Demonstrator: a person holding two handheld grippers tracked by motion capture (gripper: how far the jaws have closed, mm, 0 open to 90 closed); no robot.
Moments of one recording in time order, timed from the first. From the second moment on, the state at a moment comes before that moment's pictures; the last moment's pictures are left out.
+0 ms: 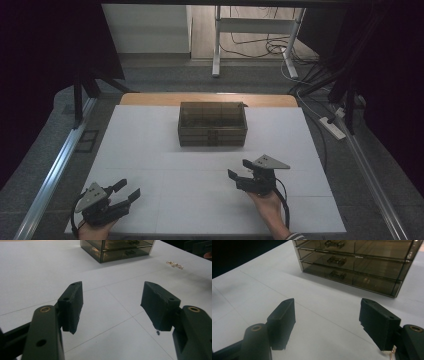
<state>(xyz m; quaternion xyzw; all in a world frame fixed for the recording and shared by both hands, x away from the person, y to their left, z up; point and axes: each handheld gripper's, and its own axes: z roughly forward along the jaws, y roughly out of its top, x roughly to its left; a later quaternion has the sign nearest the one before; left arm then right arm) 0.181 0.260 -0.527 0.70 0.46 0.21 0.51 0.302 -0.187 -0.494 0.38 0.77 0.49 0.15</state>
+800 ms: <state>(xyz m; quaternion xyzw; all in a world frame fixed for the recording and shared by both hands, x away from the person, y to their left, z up) 0.180 0.259 -0.527 0.71 0.45 0.21 0.51 0.346 -0.138 -0.475 0.41 0.81 0.40 0.14</state>
